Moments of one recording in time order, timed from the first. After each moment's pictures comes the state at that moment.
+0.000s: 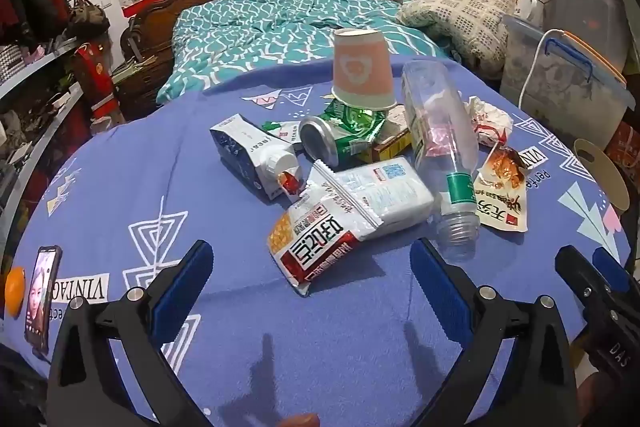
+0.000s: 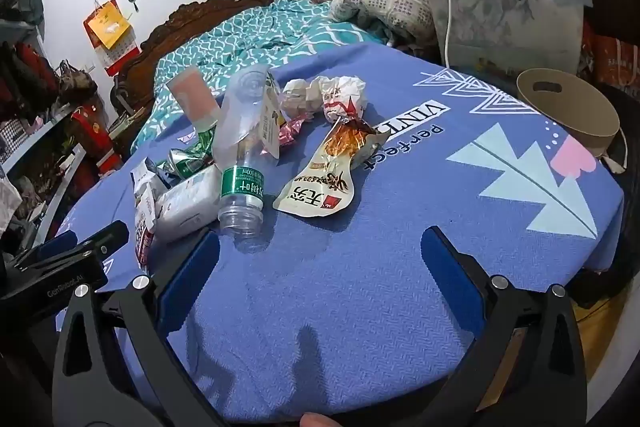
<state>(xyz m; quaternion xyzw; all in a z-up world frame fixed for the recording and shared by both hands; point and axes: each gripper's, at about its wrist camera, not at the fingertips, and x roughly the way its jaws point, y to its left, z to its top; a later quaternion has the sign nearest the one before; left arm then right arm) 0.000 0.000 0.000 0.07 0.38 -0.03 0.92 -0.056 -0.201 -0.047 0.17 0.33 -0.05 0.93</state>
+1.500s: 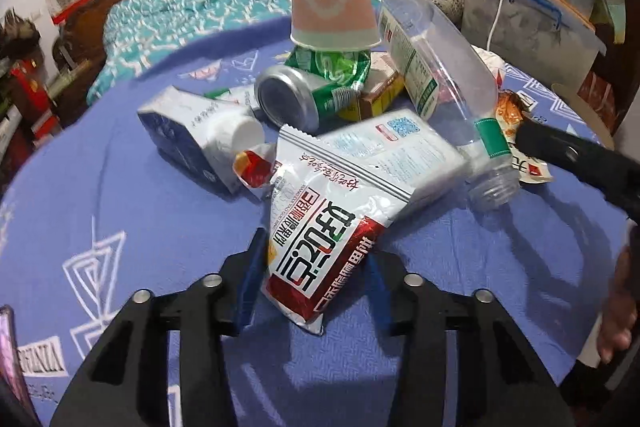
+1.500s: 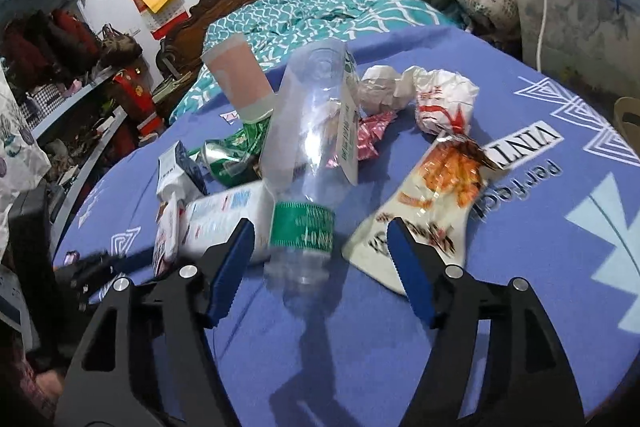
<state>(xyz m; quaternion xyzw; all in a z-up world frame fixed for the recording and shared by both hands) 0.058 0.021 -0.058 0.10 0.42 -0.15 0.89 0.038 -0.179 -0.057 0.15 0.37 0.06 0.92</state>
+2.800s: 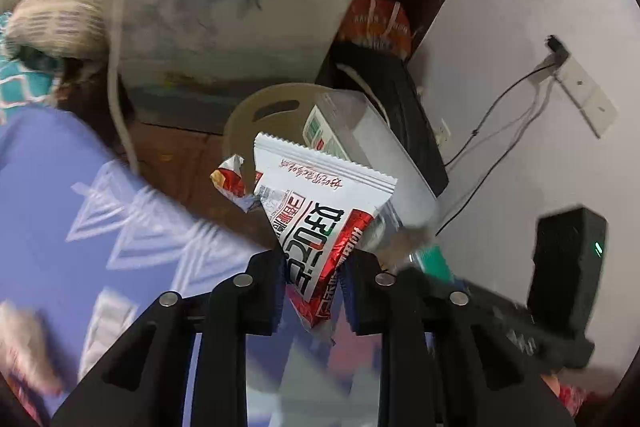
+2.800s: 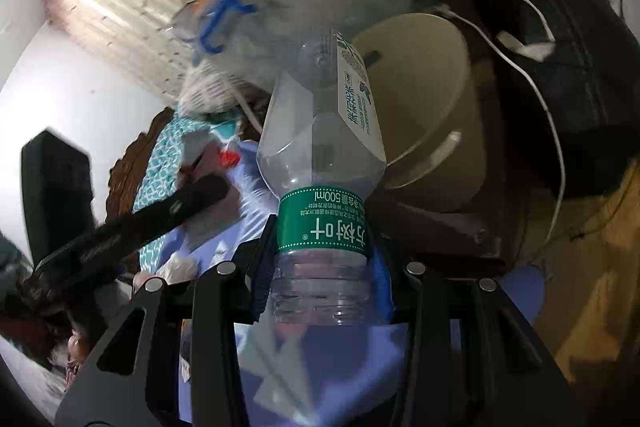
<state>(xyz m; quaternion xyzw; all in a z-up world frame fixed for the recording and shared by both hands) 0.093 -0.433 -0.038 0.17 0.45 -0.53 0.69 -0.096 -0.515 -0.093 0.48 0.25 -0.17 0.82</state>
